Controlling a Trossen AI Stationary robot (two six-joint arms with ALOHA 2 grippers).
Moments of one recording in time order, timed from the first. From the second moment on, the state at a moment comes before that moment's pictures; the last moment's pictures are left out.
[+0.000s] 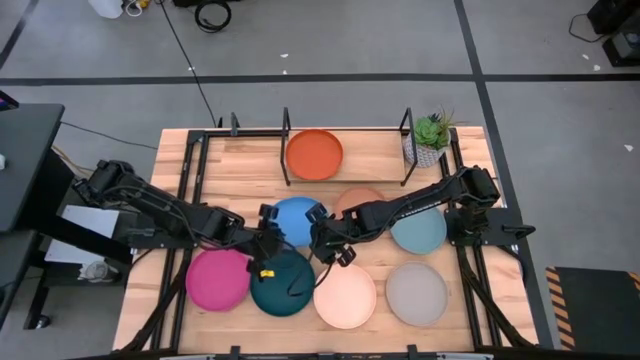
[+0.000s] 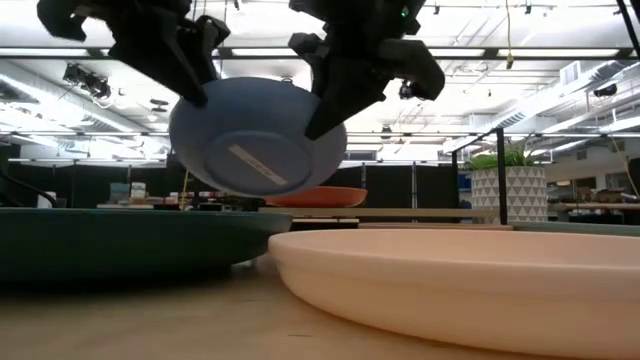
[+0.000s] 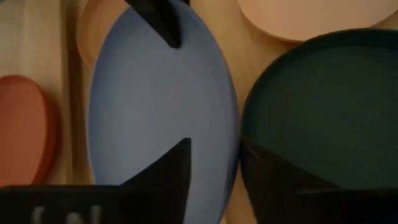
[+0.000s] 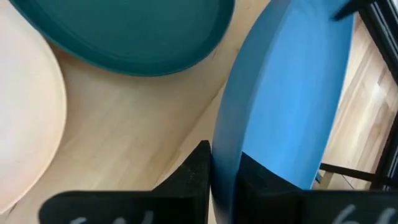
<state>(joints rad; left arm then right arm) -0.38 1.36 0.98 -0.56 -0.40 0.07 0.22 1.91 1.50 -0.59 0.24 -0.59</state>
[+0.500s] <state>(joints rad) -0.55 1.19 0.79 -0.45 -0.60 -0.05 0.25 1.91 1.50 -0.77 0.32 -0.55</state>
